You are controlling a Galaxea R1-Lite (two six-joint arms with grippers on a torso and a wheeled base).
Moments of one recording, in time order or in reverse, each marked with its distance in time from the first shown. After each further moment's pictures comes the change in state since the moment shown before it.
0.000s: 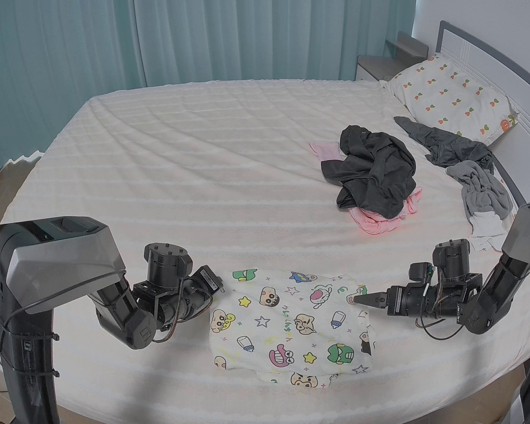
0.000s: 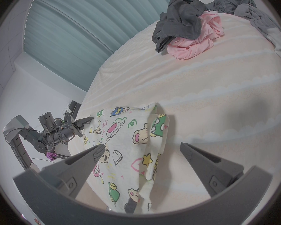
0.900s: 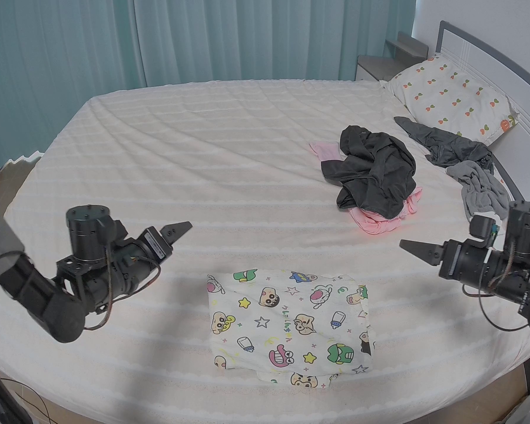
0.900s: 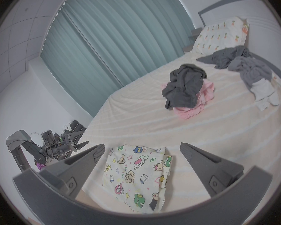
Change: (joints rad) left arm 0.104 -0.432 0.214 0.004 -0.044 0.151; right arm -0.008 -0.523 0.110 0.069 -0.150 0.017
